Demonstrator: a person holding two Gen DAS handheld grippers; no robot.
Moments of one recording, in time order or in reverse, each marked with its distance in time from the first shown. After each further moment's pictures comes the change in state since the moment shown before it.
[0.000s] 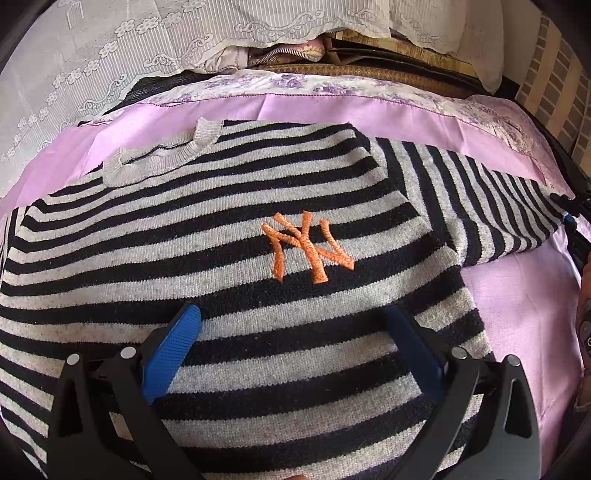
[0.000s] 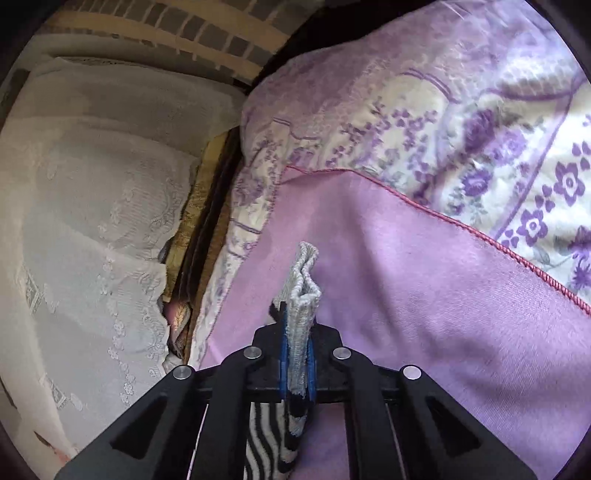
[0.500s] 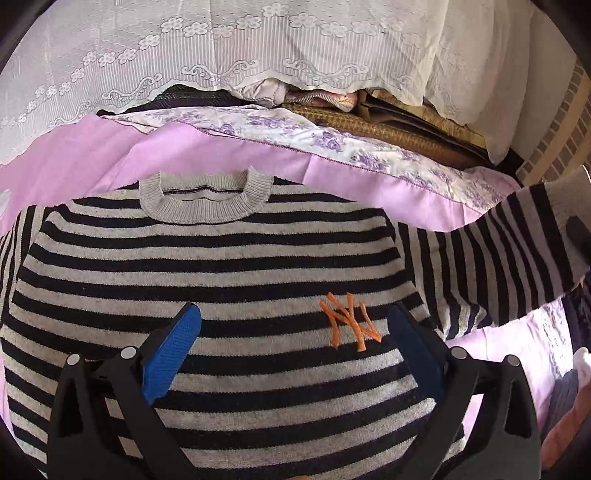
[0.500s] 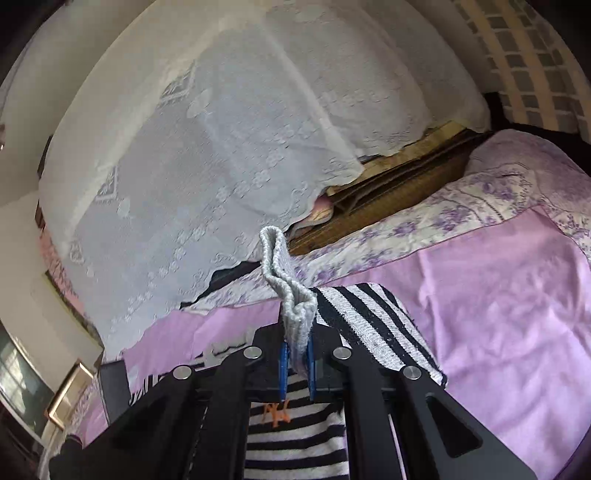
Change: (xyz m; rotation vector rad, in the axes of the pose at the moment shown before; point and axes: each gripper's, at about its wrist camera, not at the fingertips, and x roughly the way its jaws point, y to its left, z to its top) left arm -0.037 0.067 0.042 -0.176 -0.069 -0.103; right arm -0.068 0.188 -0.159 -0.723 0.170 0.222
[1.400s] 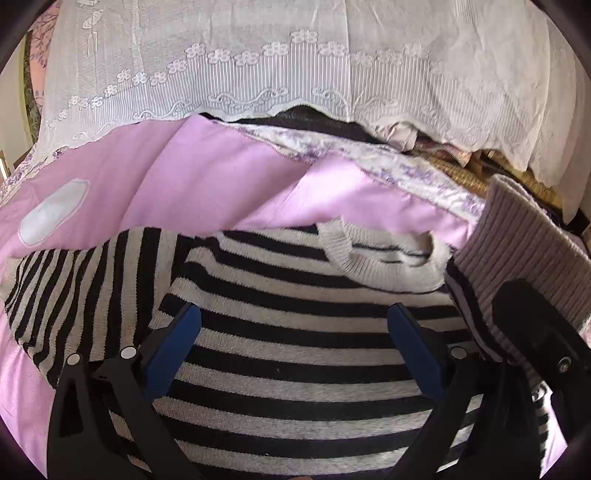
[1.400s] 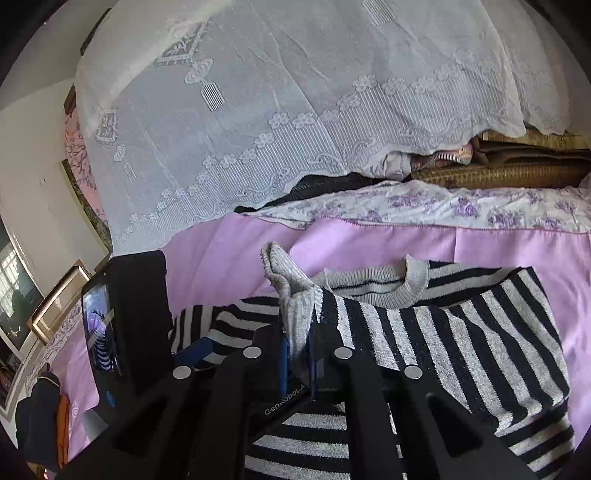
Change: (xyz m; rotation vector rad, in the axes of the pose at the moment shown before) left arm -0.001 0.155 0.030 -0.112 -0.078 0.244; right arm 0.143 0.219 -0.104 -0.250 0.241 0.049
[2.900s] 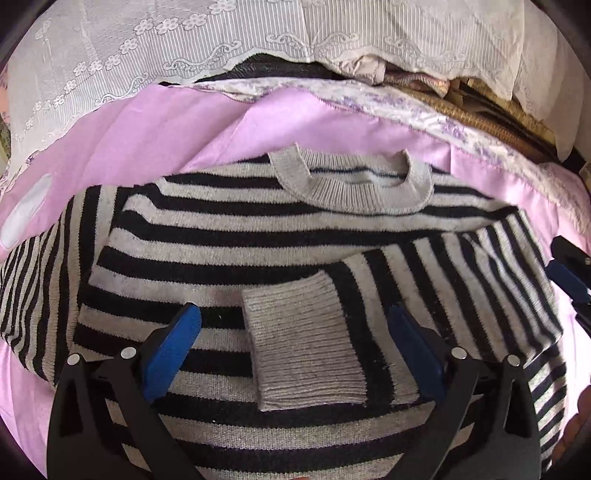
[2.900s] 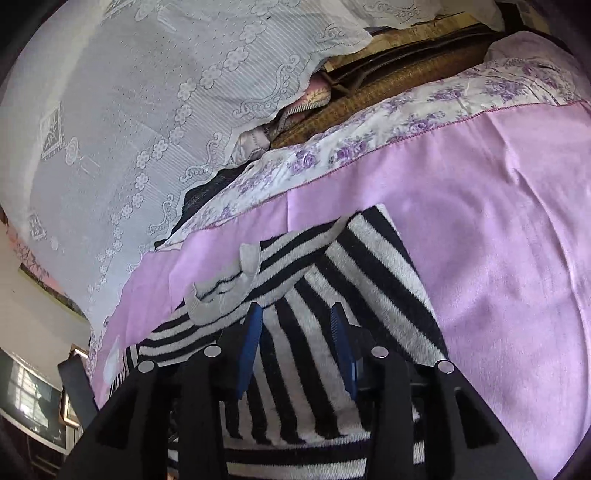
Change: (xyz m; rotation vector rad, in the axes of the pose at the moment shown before) left arm 0.026 -0.041 -0.031 0.153 0.163 -0.003; right arm -0.026 -0.177 -0.015 0.407 0.086 -0.075
